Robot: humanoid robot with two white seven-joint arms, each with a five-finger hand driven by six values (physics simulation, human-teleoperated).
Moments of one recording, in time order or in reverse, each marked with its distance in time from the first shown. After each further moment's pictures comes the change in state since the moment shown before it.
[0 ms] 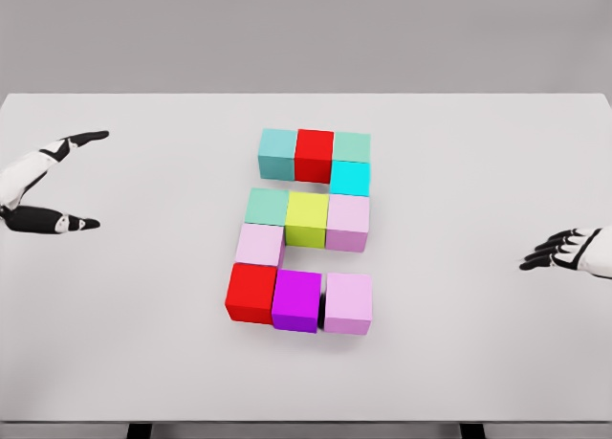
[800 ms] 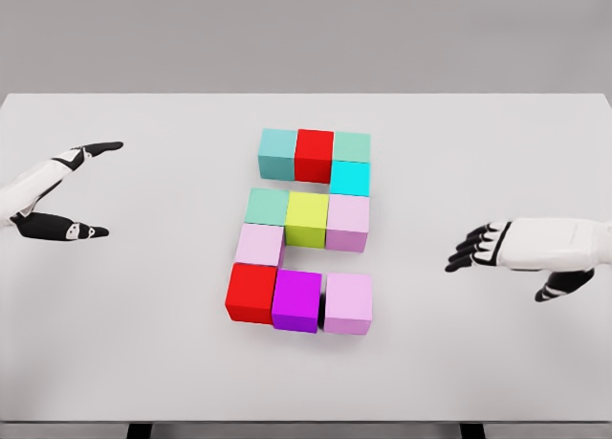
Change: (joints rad) left arm 0.002 -0.004 -0.024 0.000 -0.029 0.000 0.000; right arm -0.710 0.104 0.735 0.004 0.035 0.000 0.000
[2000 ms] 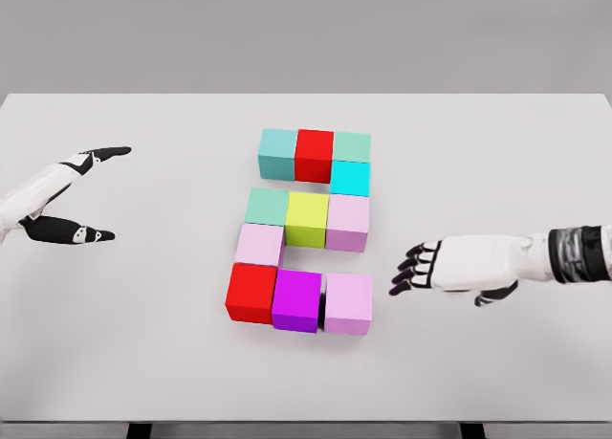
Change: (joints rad) left arm -0.001 -0.014 -0.010 0.002 -0.023 0.000 0.000; right arm -0.064 0.213 0.096 -0.003 0.232 0.001 0.000
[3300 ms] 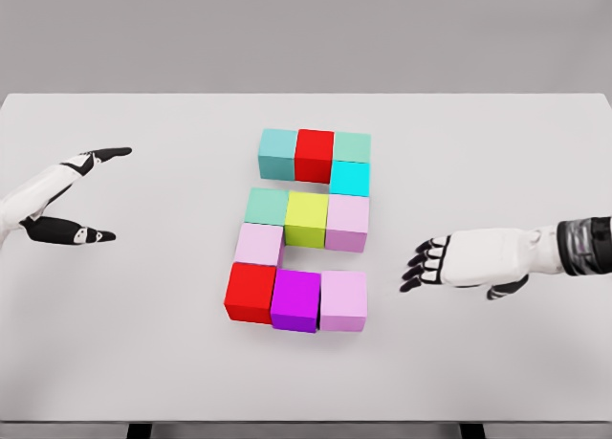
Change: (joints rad) left arm 0.000 -0.003 0.000 0.000 0.000 0.000 0.000; right arm -0.081 -0.048 0.078 0.000 -0.005 -0.001 0.000
